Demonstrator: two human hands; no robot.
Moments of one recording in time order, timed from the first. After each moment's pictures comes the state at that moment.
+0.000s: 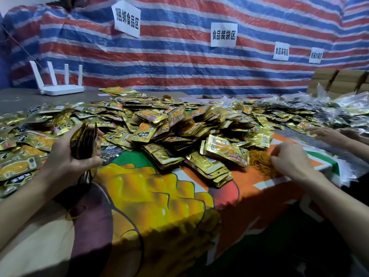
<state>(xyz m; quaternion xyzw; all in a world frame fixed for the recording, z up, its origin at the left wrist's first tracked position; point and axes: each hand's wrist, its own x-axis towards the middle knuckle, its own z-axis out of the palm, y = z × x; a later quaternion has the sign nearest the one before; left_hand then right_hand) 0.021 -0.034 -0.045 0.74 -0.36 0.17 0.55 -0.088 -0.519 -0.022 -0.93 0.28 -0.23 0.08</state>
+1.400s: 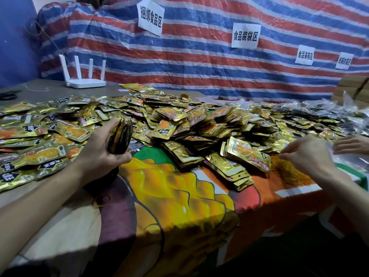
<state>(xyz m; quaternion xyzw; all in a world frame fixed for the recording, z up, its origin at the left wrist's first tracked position) 0.005 -0.046 -0.034 0.77 -0.30 0.16 0.53 -0.077 -0.496 0.004 -0.94 0.21 -0.26 0.11</state>
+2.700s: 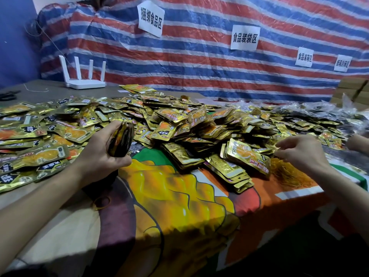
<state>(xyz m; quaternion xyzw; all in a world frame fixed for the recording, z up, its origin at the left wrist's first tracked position) 0.007 -0.045 -0.035 0.78 -0.31 0.16 0.52 -0.068 -0.494 0.005 -0.91 0.19 -0.28 0.24</state>
